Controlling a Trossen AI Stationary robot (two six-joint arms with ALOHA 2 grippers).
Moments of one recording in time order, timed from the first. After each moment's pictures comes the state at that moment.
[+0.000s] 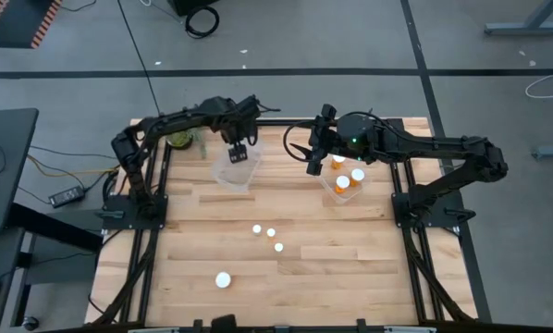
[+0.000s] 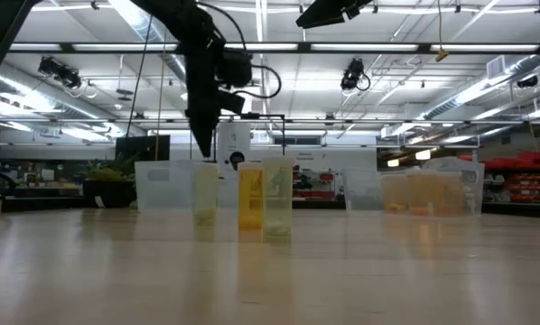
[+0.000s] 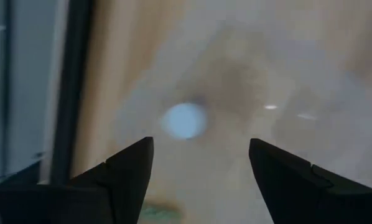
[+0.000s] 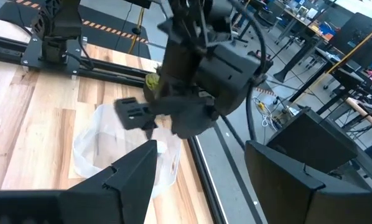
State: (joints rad) left arm 0.55 1.84 1.51 -1.04 -0.11 0.32; right arm -0.13 1.30 1.22 -0.23 0.31 -0.37
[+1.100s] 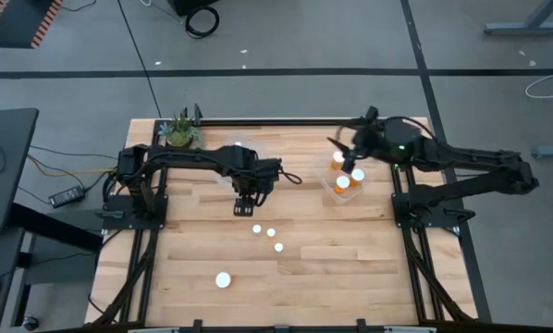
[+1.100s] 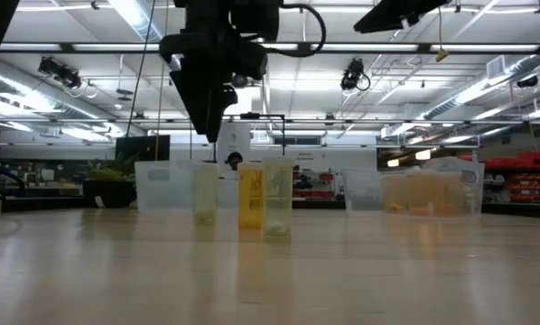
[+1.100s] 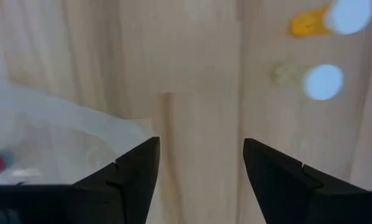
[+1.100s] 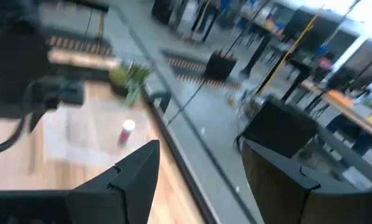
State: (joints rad) left arm 0.08 1.83 1.53 -1.15 0.02 0.16; right arm -0.16 0.89 0.88 -0.18 0.42 -0.32
